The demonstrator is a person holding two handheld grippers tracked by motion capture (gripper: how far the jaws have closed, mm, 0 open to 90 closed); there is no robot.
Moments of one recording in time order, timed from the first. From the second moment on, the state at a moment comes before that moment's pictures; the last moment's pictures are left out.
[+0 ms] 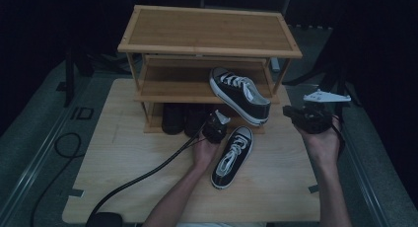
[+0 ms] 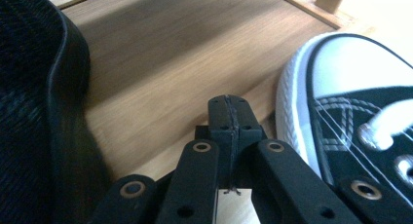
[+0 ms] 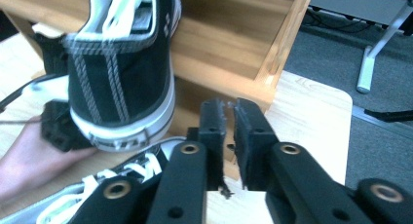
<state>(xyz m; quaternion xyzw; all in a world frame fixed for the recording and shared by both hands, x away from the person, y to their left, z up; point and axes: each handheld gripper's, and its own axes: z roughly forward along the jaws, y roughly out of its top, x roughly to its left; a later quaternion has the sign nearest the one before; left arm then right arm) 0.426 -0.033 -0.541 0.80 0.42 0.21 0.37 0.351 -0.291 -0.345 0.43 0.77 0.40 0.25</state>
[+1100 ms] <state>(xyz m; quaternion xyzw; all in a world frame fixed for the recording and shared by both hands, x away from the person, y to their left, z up) 0.448 -0.034 -0.558 0.78 0.46 0.22 0.37 0.323 -0.252 -0.371 0.36 0.80 0.40 0.26</state>
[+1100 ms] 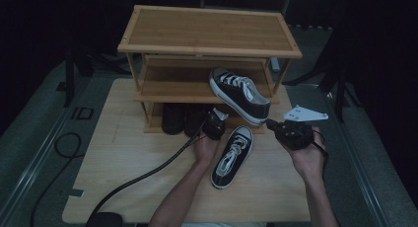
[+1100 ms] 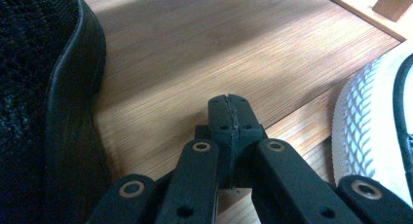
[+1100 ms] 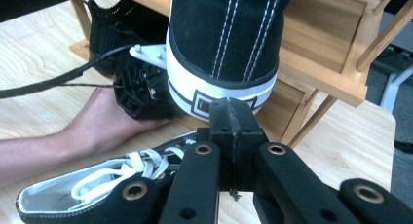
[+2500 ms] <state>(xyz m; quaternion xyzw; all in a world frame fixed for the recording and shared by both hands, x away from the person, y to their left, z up) 0.448 -0.036 -0.559 0.78 0.46 0.23 0.36 0.342 -0.208 -0.367 0.31 0.81 0.43 0.23</state>
